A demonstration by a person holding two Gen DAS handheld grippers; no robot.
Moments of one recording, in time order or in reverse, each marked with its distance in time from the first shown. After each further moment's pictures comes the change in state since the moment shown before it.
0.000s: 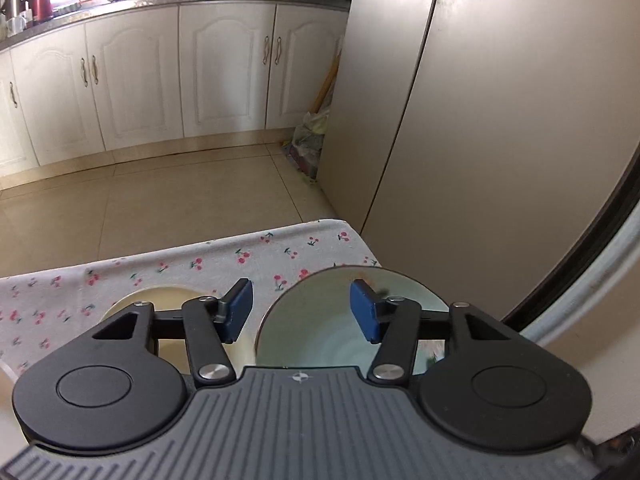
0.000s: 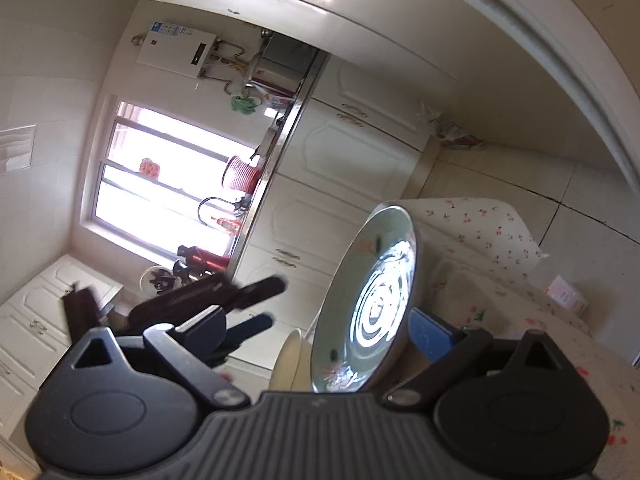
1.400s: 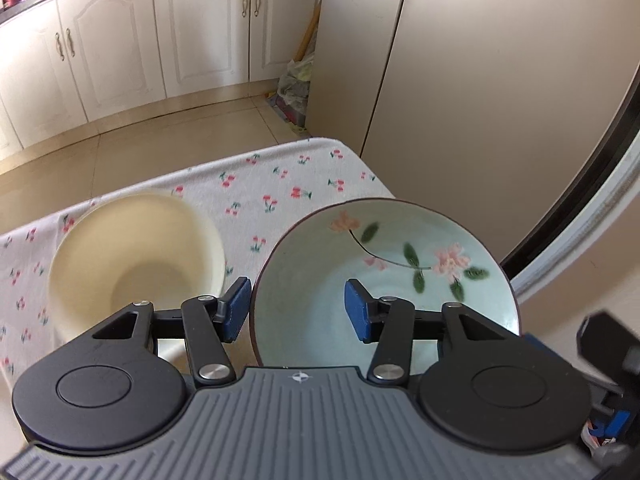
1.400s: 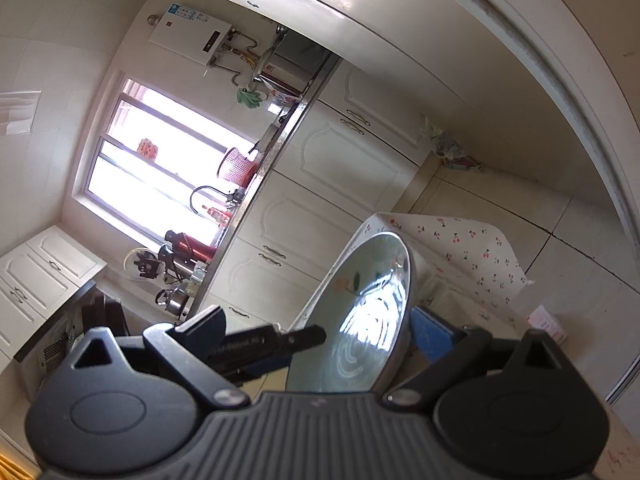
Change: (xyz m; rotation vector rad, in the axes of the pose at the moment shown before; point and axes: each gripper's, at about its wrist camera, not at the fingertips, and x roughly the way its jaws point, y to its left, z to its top) left arm 0.023 0.003 -0.032 0.064 0.139 -0.016; right arm -0.002 0.003 0.006 -0.113 -0.008 -0.046
